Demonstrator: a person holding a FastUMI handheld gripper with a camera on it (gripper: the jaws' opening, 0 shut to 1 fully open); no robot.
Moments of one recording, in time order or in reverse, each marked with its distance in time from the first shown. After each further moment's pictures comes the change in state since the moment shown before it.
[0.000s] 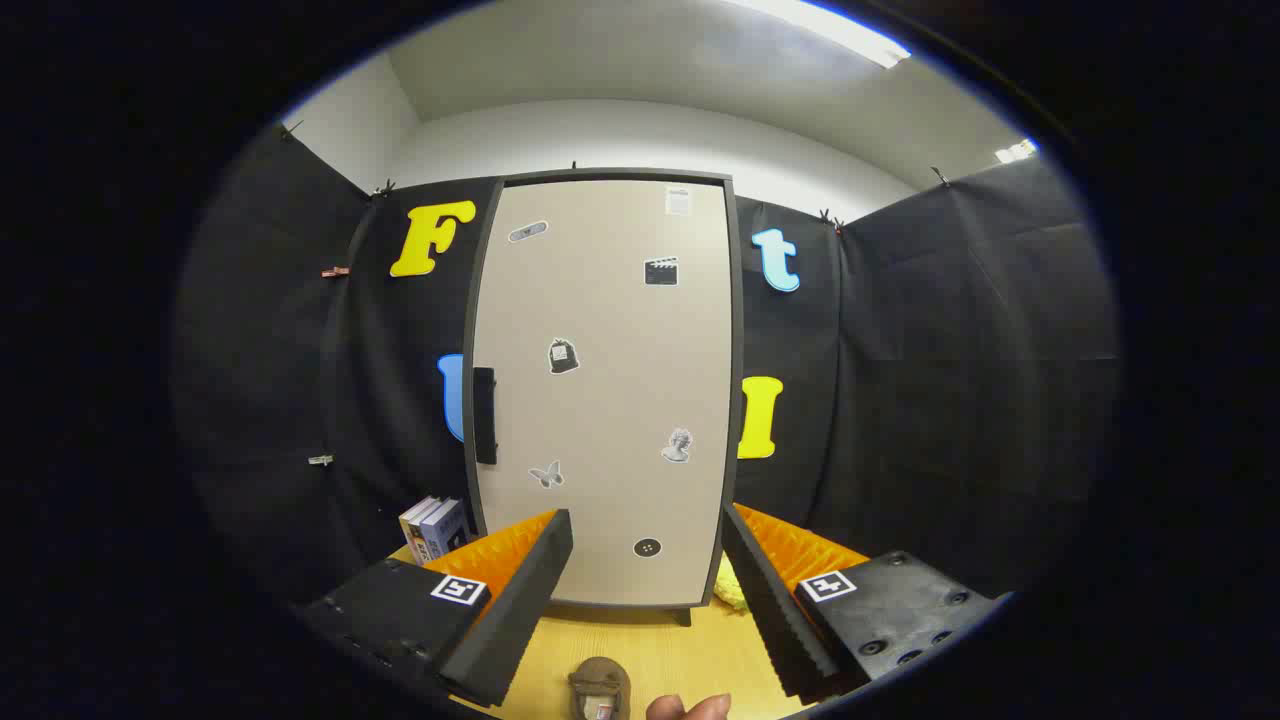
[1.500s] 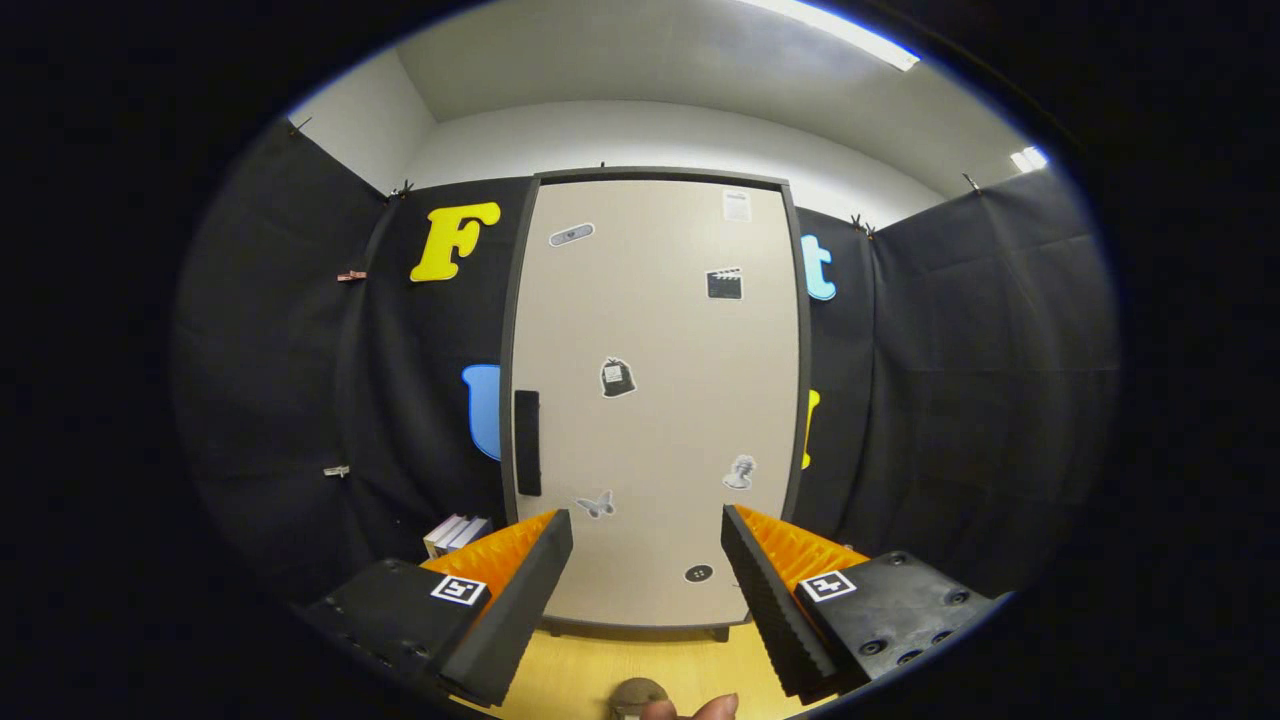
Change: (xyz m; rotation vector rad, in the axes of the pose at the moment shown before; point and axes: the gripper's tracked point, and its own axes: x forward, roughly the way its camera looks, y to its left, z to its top) arm 0.056 0.085 0.026 -0.004 -0.022 0.071
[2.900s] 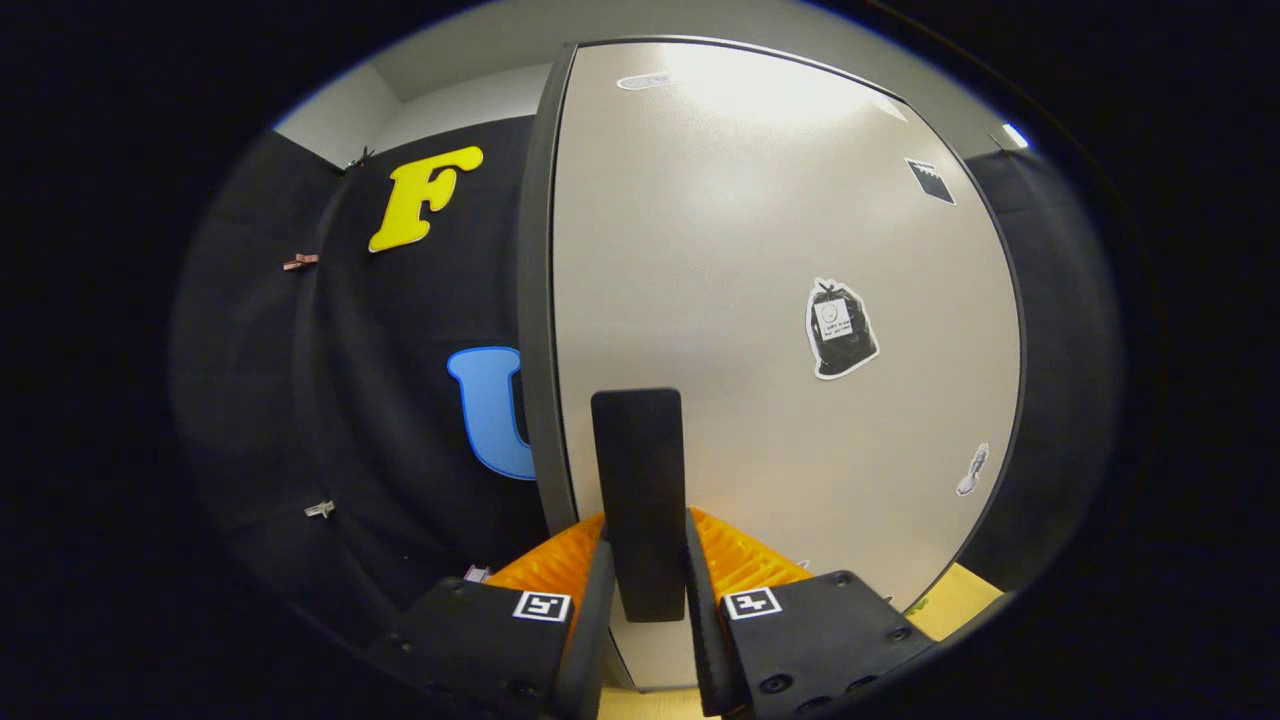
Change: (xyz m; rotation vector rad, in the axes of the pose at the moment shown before) arm 0.211 0.121 -0.048 0.053 0.094 -0.042
